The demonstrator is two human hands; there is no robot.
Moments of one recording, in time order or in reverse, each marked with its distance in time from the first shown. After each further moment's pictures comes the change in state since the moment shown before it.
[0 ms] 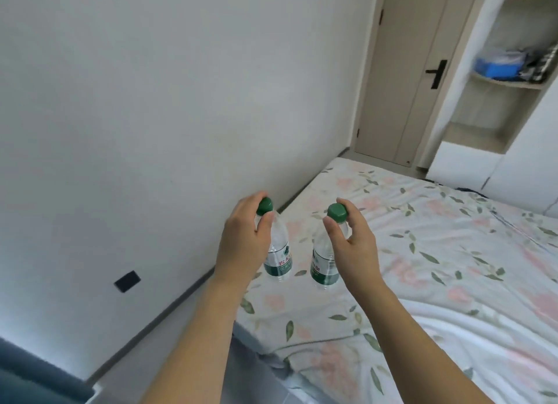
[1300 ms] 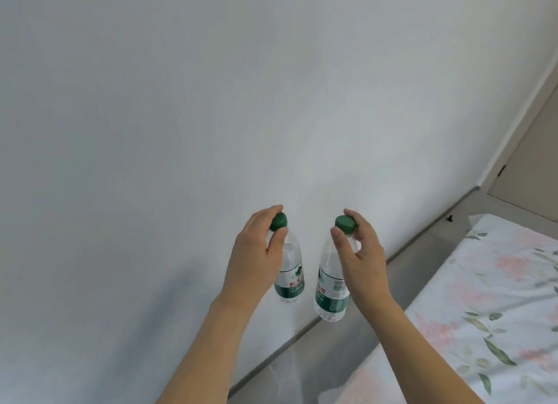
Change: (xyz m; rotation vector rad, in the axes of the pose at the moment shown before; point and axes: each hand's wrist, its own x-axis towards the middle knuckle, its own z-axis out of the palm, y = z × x) left_hand 0.356 -0.364 -0.190 0.074 0.150 -0.144; right_hand 0.282 -0.048 0.524 0.181 -0.262 -0.065
